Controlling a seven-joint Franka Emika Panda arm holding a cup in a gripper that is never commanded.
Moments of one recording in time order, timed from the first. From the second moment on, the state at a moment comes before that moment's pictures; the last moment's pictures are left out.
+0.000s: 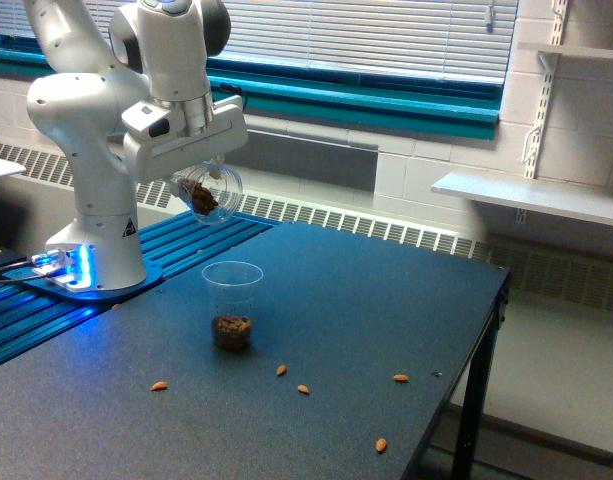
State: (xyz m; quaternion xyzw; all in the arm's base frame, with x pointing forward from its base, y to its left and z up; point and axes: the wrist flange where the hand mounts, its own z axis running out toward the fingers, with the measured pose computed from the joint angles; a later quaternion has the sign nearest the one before) arm 0.247 -0.087 0.344 -0.82 0.56 0.12 0.11
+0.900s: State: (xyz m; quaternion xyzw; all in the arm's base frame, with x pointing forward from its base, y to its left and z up) arm 0.249 -0.097 0.329 -0.82 0.55 0.14 0.10
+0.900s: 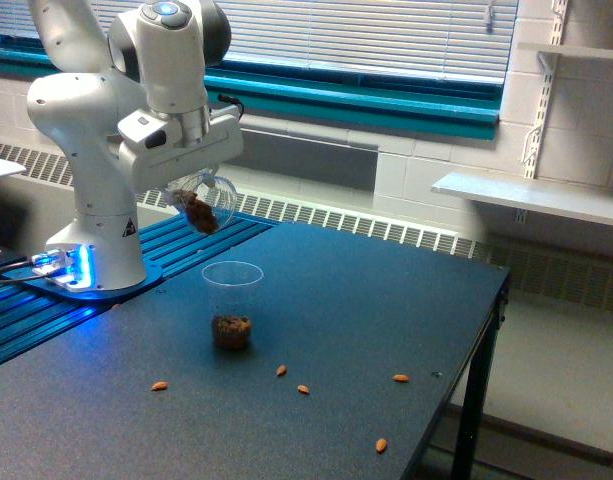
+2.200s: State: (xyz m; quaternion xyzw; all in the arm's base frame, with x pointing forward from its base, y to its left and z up) arm 0.274 -0.105 0.312 -0.82 0.54 0.16 0.09
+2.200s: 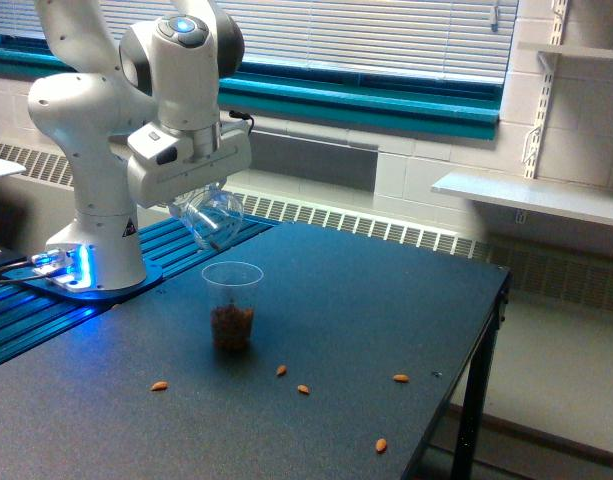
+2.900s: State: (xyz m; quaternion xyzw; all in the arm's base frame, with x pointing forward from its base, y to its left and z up) arm 0.280 -0.106 0.318 -0.83 0.54 0.14 0.09
